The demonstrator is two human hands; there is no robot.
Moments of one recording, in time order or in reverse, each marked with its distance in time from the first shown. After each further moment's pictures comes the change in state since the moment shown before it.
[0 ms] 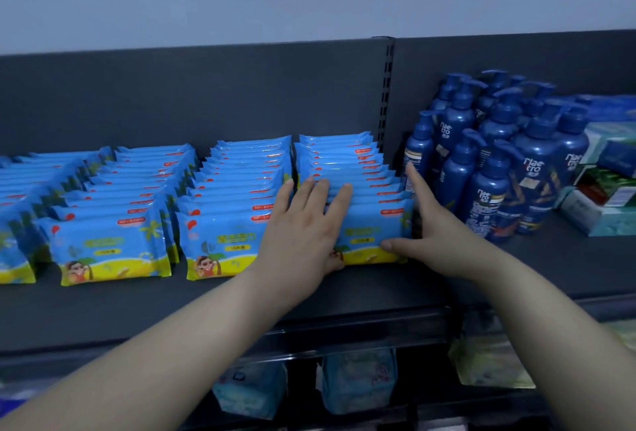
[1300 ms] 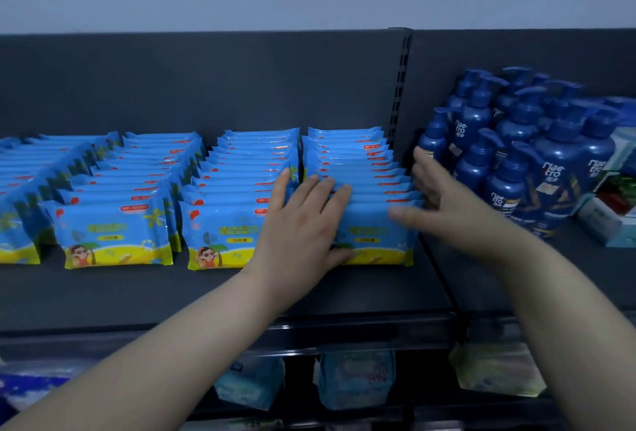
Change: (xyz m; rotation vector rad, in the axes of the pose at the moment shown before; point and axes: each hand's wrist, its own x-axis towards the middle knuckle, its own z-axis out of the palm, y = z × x) left_hand -0.005 -0.002 0.005 -0.029 0.164 -0.029; right_hand 0.010 -0.021 -0.015 0.200 0.001 -0.056
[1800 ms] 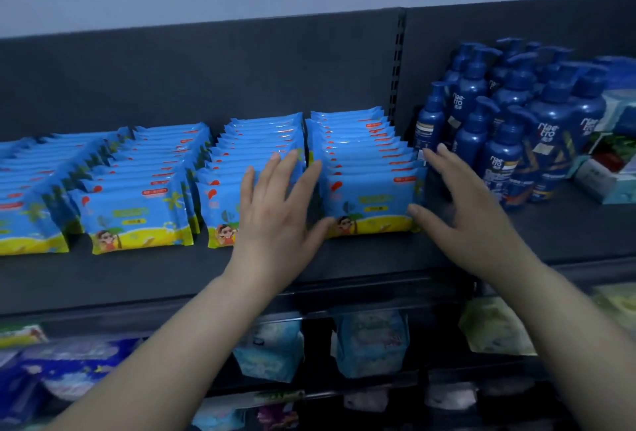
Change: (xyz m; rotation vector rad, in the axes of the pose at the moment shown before) left_hand -0.040 -0.018 -0.010 -0.165 0.102 -0.192; right_hand -0.052 0.023 0.027 -0.525 0.370 -0.257
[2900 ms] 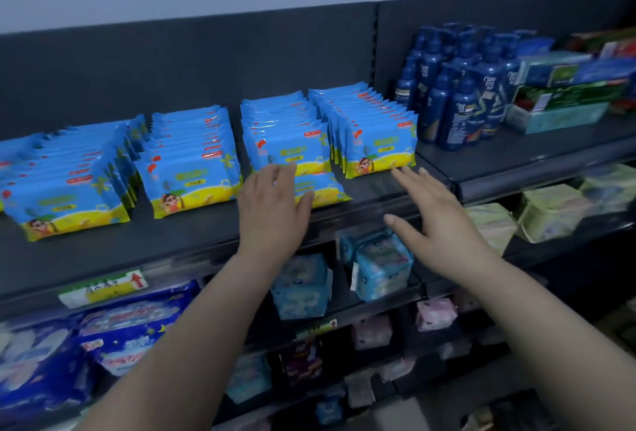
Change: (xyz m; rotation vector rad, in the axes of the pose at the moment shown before) left_hand -0.073 -0.062 -0.043 -0.189 -0.072 -0.050; right_hand -0.111 -0.136 0.042 -0.202 -0.044 0.150
